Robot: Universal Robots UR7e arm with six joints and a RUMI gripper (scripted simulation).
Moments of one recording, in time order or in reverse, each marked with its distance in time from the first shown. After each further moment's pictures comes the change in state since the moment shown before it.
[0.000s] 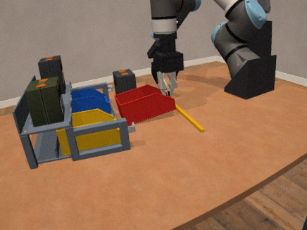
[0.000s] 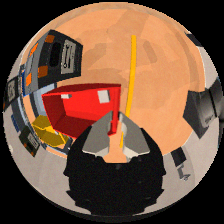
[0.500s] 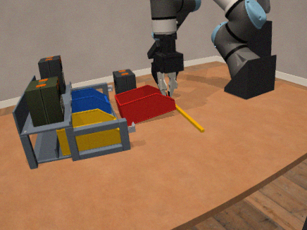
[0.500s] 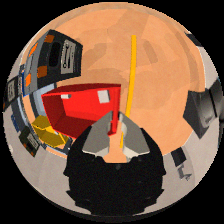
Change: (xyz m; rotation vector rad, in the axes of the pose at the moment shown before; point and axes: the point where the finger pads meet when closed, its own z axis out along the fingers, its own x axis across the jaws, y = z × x) arm 0.000 0.000 0.001 0.000 0.000 0.000
